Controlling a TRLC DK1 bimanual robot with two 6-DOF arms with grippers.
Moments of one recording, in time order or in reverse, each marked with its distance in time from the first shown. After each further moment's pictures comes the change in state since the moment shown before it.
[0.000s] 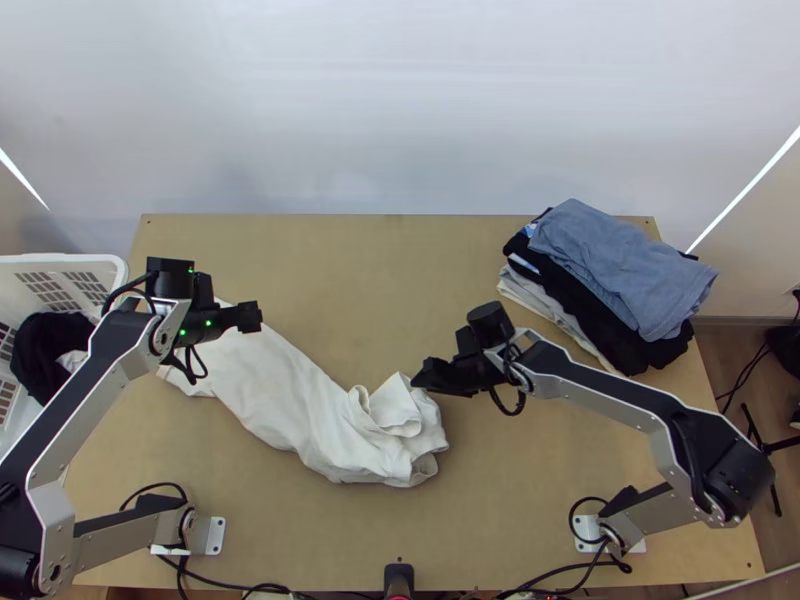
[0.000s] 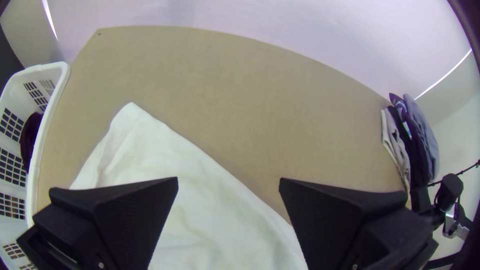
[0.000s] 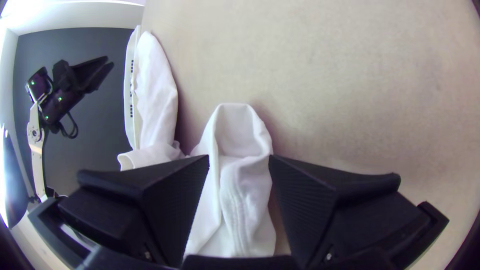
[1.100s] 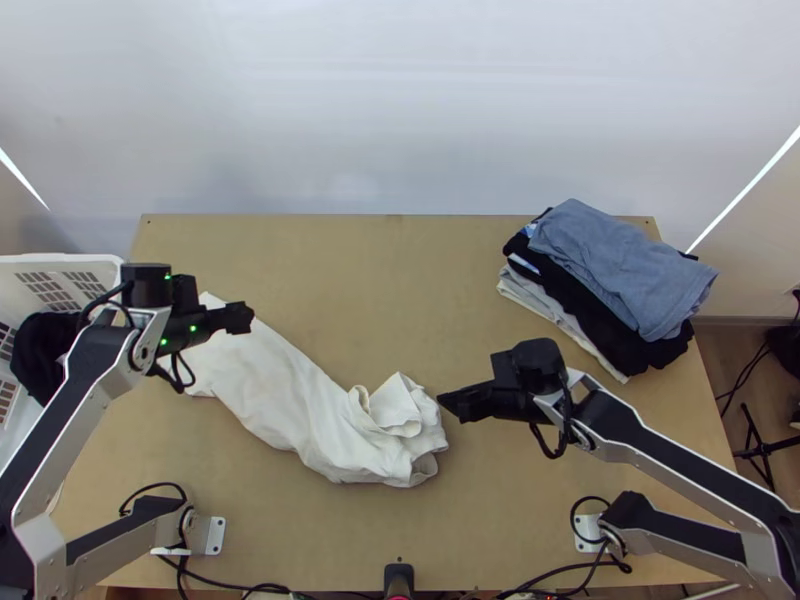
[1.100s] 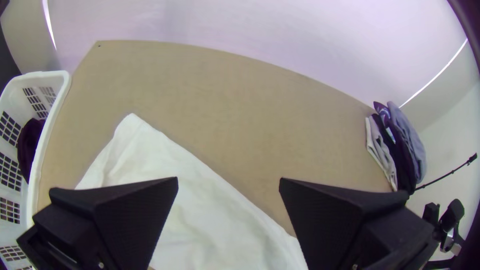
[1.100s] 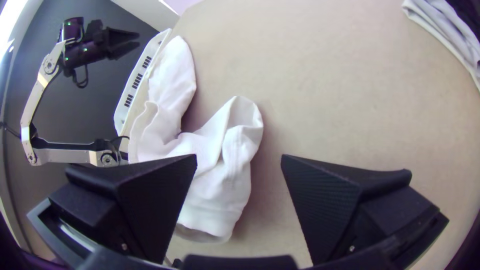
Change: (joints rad) left arm 0.031 -0.106 -0.023 -0.001 0.060 0.010; right arm 0.047 -0.465 -0.256 -0.002 0.220 -0.232
